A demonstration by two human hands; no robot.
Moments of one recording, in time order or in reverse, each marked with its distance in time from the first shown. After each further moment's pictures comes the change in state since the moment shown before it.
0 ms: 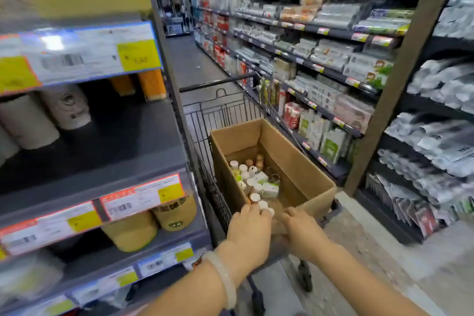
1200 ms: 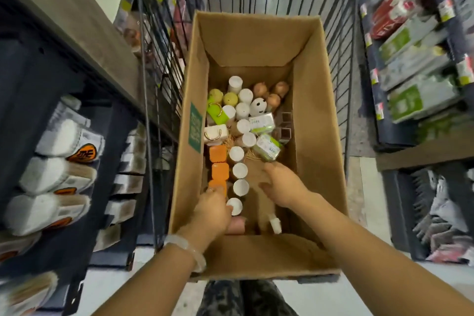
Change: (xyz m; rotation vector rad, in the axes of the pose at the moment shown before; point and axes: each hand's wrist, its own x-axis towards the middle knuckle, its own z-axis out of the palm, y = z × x) left_hand 0.286 -0.030 0.185 -0.789 -0.461 -0.844; right_hand 0.304 0.195 0.116 0.200 -0.621 -0.150
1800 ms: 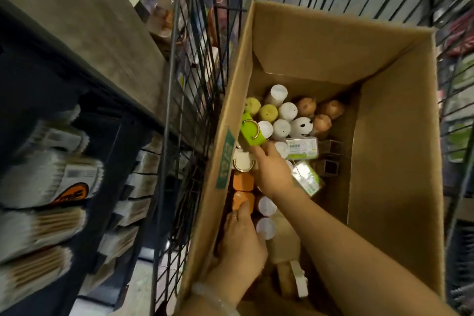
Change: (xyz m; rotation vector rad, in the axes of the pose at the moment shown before) left_hand 0.066 0.006 0.012 -0.421 0.094 -0.188; right_hand 0.164 -0.045 0.024 -0.116 0.155 -0.168
